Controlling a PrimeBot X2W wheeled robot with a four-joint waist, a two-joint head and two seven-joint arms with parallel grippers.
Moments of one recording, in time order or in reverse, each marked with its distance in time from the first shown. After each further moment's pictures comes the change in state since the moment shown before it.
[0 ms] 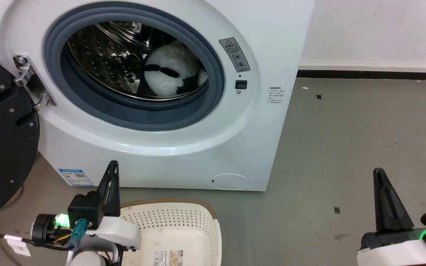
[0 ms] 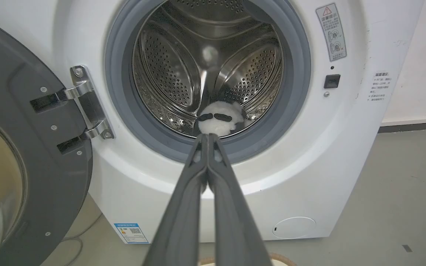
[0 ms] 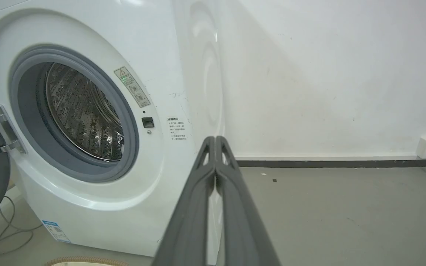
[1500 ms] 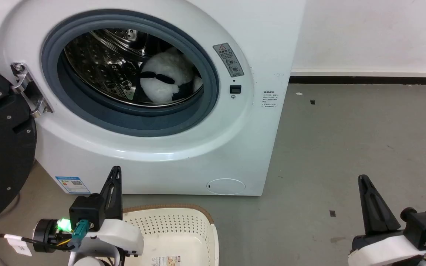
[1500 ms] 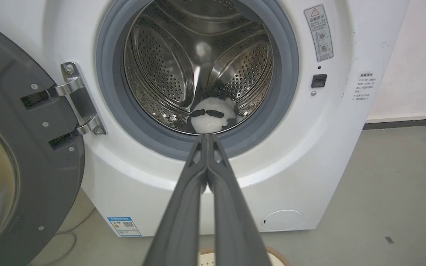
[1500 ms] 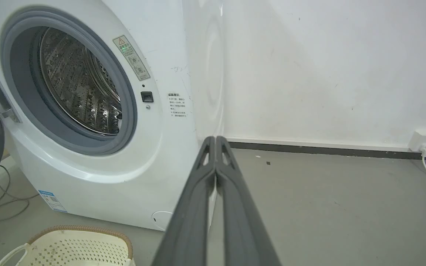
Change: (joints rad) left arm 0.044 -0.038 0.033 -0.076 0.027 -0.028 0.094; right arm -0.008 0.000 0.025 0.030 -0.067 0.000 0.094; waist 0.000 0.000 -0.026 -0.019
